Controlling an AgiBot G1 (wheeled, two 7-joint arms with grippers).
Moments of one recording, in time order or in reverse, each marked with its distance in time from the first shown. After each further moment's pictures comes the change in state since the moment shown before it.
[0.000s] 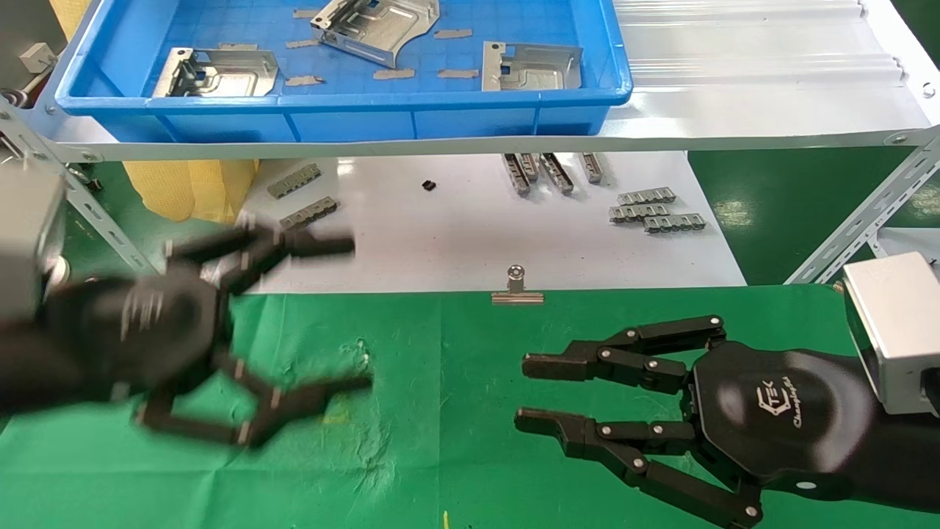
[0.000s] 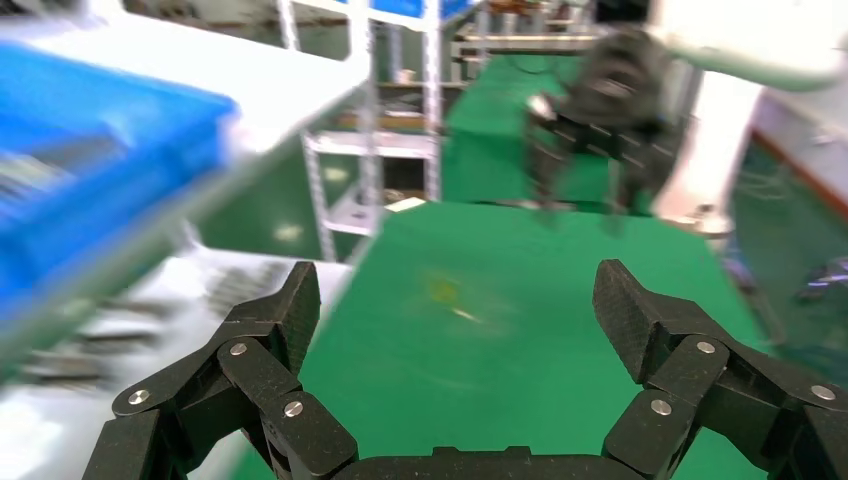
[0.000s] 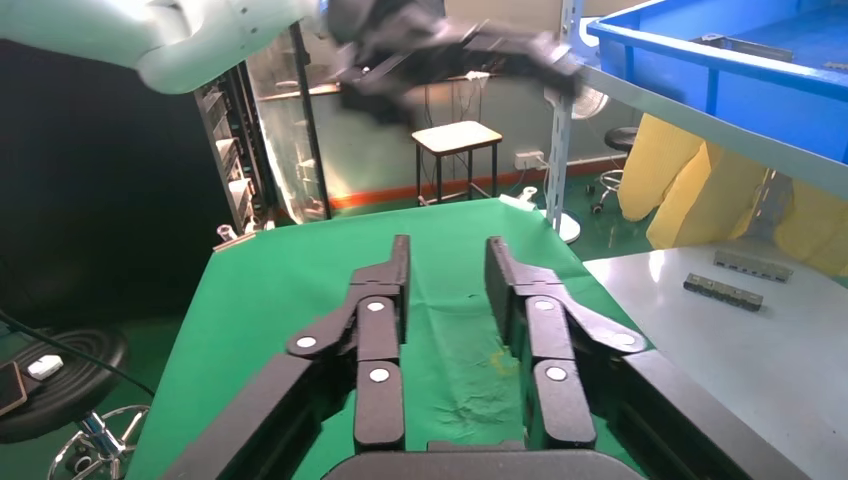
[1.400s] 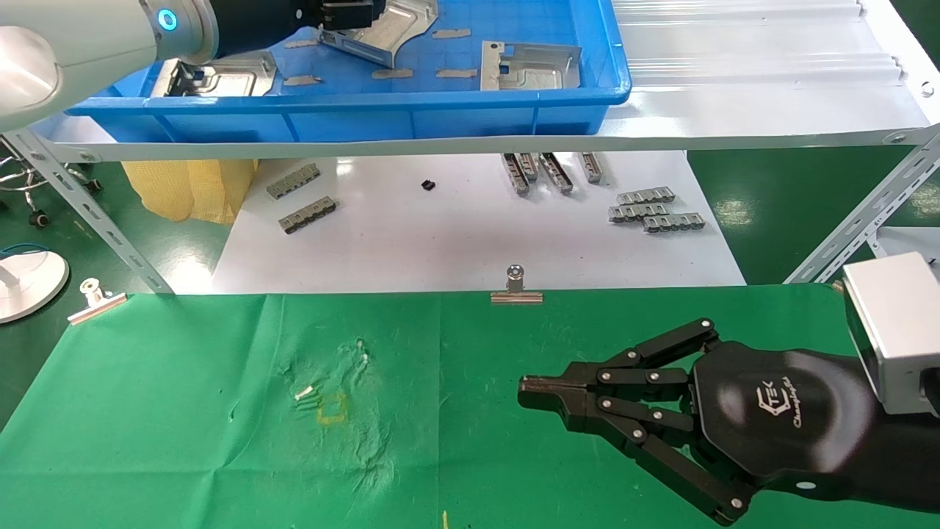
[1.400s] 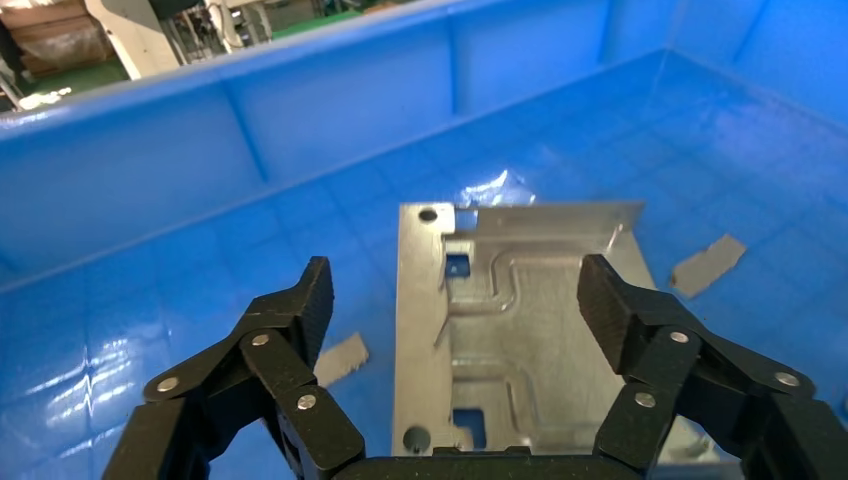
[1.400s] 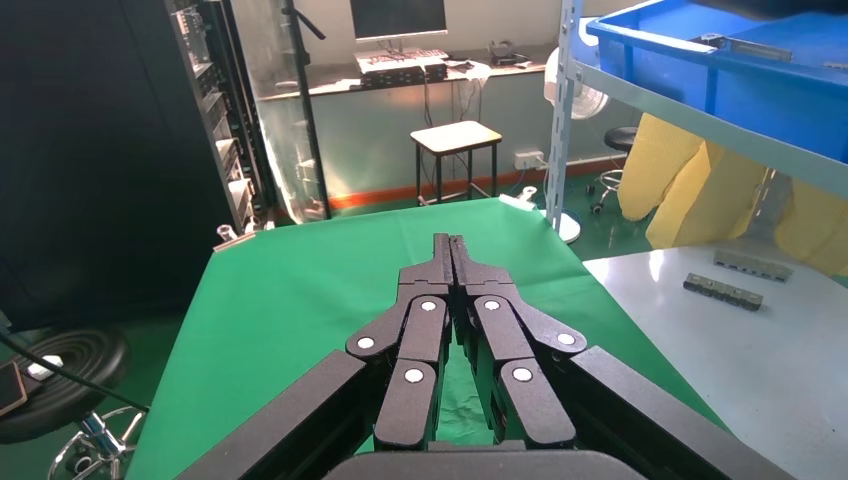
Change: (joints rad) left arm -0.742 0.649 0.222 1.138 0.497 -0.741 0.116; right arm 0.000 0.000 -0.001 0.000 0.001 0.000 0.000
